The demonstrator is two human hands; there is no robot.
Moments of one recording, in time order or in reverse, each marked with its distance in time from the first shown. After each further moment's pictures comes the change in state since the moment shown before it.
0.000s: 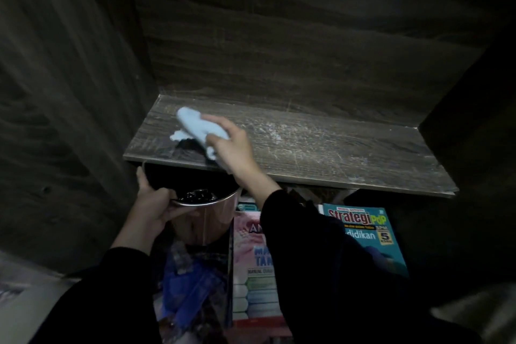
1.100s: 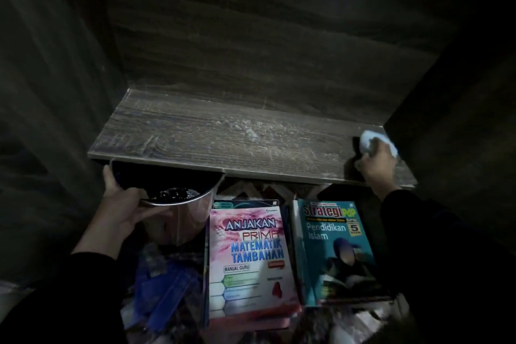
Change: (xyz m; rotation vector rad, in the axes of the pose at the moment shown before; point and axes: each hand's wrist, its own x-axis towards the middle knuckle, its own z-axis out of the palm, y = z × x) left_hand 0.008 -0.005 -0.006 -0.022 -0.049 -0.003; right_hand -0.034 0.064 -0.303 -1.014 0.647 0.328
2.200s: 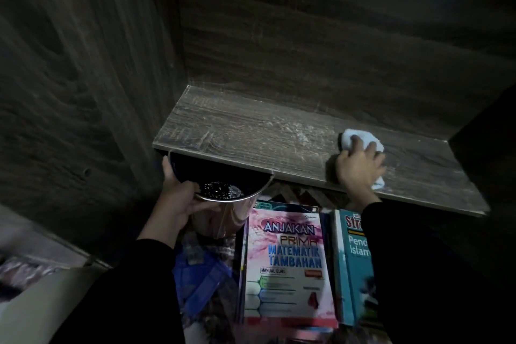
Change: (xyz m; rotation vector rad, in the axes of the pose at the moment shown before) left_hand -0.006 0.004 -0.004 0.014 -0.015 -0.029; right_hand -0.077 -0.132 0.055 -0.055 -0.078 -0.032
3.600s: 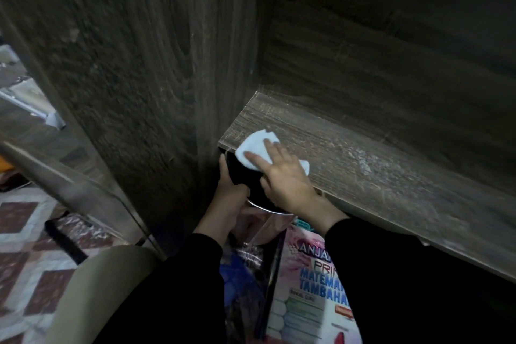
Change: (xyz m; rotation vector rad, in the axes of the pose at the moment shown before) left_hand -0.014 0.014 -0.004 0.015 0.095 0.045; right_hand -0.108 -0.150 0.059 -0.263 -0.388 -1.248
